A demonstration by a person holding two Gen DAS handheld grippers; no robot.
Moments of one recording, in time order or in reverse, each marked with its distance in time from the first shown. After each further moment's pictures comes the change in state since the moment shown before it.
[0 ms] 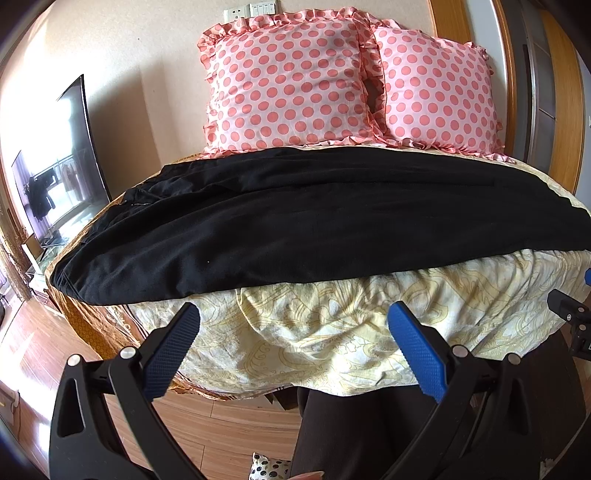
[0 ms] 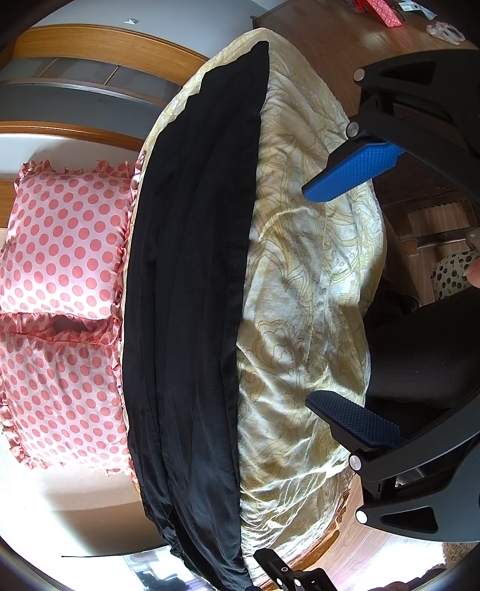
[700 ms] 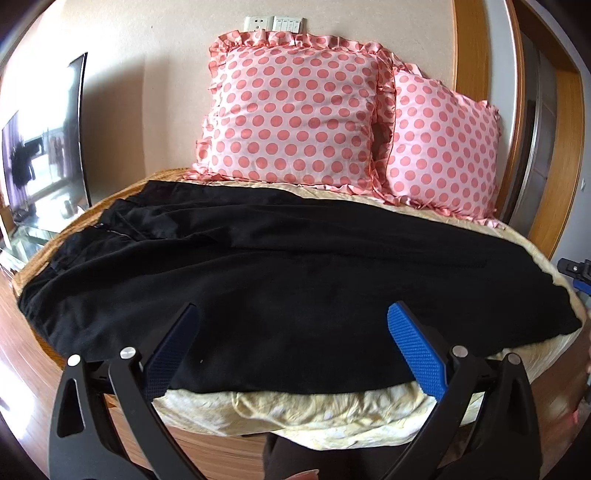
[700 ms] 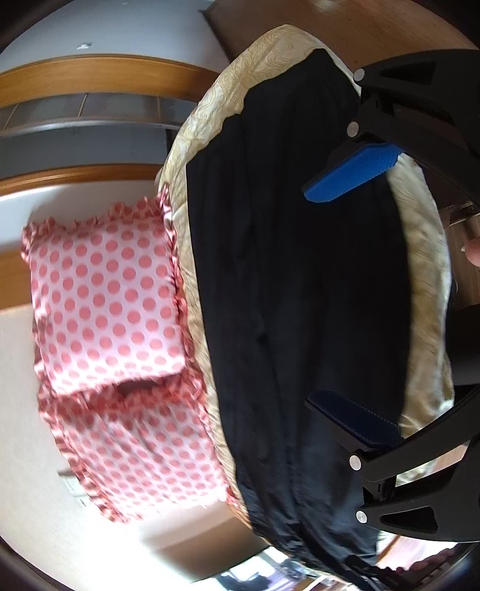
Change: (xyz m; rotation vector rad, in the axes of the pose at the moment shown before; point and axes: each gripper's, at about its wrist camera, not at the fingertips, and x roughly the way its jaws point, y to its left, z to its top) left arm 0.025 0.041 0.074 -0.172 -0.065 -0.166; right arm 0.034 -0.149 0.123 0.299 -0.078 0.028
